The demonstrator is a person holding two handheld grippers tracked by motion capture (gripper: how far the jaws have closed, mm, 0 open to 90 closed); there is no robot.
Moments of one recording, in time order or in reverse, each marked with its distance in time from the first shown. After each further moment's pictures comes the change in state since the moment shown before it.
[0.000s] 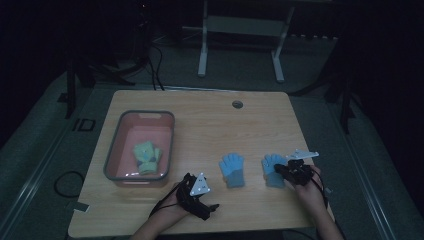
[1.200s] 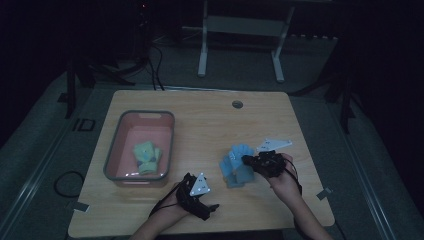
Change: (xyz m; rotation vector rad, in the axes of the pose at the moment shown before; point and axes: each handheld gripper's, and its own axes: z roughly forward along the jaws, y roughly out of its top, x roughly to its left) left arm 0.000 0.000 -0.001 -0.003 -0.004 0.008; right arm 0.089 0.079 -0.004 -0.112 0.204 -0.146
